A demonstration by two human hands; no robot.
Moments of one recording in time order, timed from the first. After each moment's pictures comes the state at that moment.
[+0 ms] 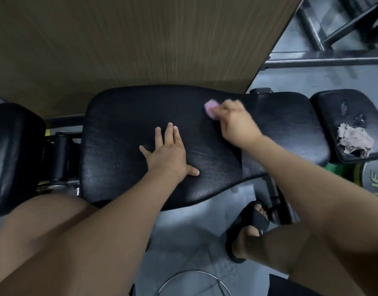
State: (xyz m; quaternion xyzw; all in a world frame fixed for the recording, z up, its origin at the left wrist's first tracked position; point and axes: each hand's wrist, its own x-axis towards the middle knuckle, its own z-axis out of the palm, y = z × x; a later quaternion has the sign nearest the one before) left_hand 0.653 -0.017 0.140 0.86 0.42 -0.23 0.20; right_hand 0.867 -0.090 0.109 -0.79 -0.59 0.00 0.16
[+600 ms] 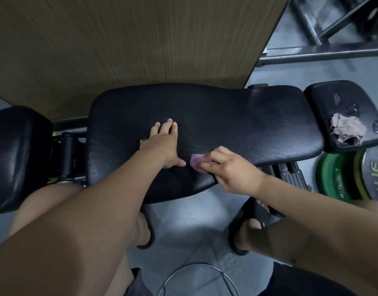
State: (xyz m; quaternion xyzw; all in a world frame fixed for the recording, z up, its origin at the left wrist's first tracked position) left_hand 0.646 0.004 0.159 0.87 0.36 -0.29 0.19; right_hand 0.783 -0.191 0.113 -0.63 -0.75 0.08 0.17
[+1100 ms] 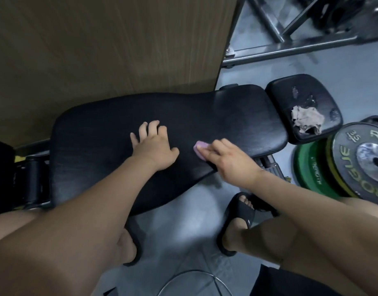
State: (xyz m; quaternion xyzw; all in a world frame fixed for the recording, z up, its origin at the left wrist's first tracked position) left_hand 0.706 -0.035 0.156 0.90 0.35 -0.17 0.18; right_hand 0.846 -0.240 0.110 -0.74 -0.66 0.01 0.12
